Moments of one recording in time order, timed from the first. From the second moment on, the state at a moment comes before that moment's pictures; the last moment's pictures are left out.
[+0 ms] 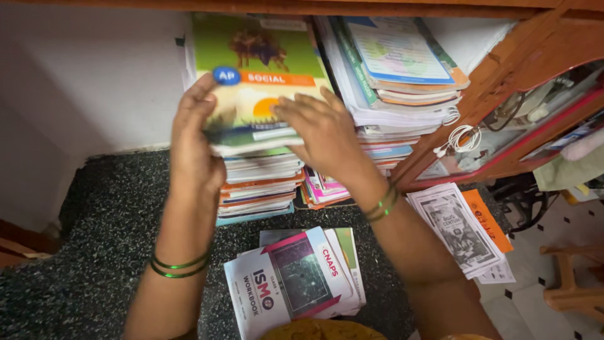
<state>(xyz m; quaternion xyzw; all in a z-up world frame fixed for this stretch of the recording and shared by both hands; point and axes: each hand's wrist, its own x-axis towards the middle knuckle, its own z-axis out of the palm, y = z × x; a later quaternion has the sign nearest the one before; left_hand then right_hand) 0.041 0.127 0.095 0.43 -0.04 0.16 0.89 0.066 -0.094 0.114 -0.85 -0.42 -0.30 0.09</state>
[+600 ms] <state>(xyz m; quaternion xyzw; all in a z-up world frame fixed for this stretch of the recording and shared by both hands) 0.081 0.126 0.063 0.78 -0.06 0.42 0.46 0.172 -0.068 0.109 -0.86 -0.41 -0.24 0.17</state>
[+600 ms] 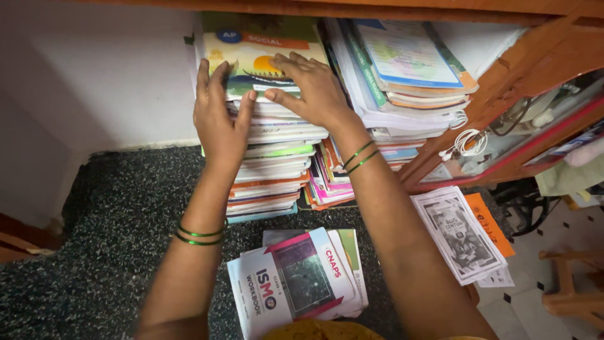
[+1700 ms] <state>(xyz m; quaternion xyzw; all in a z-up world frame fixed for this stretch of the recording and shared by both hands) -0.112 0.123 -0.313 0.90 0.14 0.05 0.40 0.014 -0.161 -0.179 -0.97 -0.18 -0.03 0.14</state>
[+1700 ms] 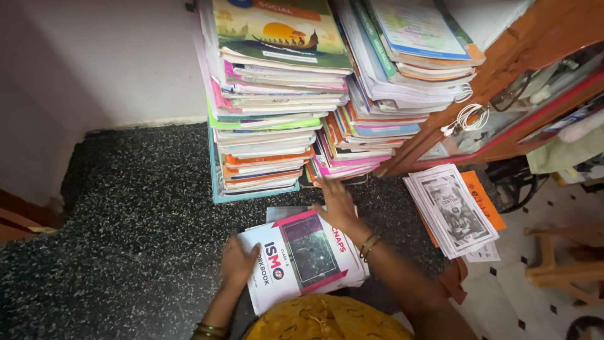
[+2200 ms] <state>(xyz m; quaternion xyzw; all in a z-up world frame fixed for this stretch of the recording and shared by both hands) -0.106 0.122 -0.272 0.91 0.13 -0.05 0.38 0.022 -0.187 -0.248 -0.95 -0.21 0.09 0.23</state>
